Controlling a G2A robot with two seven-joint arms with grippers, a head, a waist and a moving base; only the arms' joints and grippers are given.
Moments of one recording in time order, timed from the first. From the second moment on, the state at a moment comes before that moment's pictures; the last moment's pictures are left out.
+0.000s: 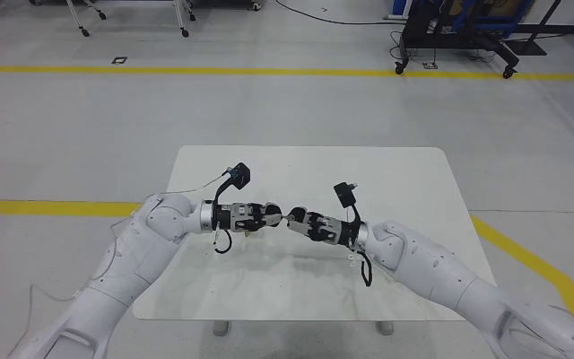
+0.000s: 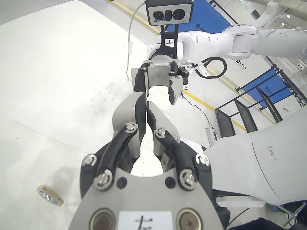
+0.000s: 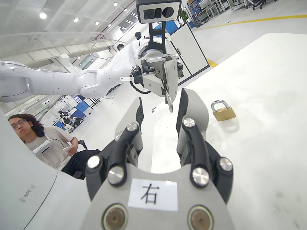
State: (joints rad) left arm 0.86 -1.05 -0.82 -1.19 -0.03 -0.97 -0.85; right arm -0.85 -1.03 0.39 -1.12 -0.12 -1.01 -0.05
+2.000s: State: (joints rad) left arm 1.24 -0.91 -1.18 -1.84 0.83 -0.43 -0.96; right arm -0.98 -1.01 0.59 -1.11 -0.23 -1.01 -0.06
